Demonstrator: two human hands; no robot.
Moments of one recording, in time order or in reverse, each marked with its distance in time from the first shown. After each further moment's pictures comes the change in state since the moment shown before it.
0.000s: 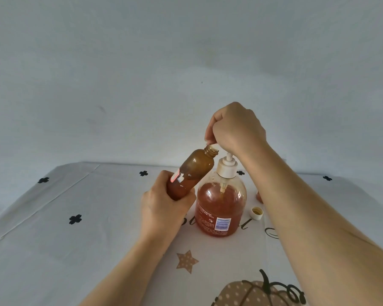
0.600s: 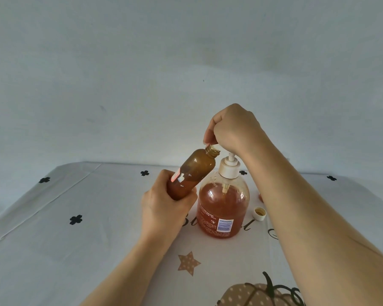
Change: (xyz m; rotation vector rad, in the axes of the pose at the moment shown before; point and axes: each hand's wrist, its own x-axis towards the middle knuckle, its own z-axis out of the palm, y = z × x) left_hand 0.001 -0.002 0.001 -0.019 0.039 0.031; right_hand 0.010 0.004 0.008 0.014 -0.076 -0.012
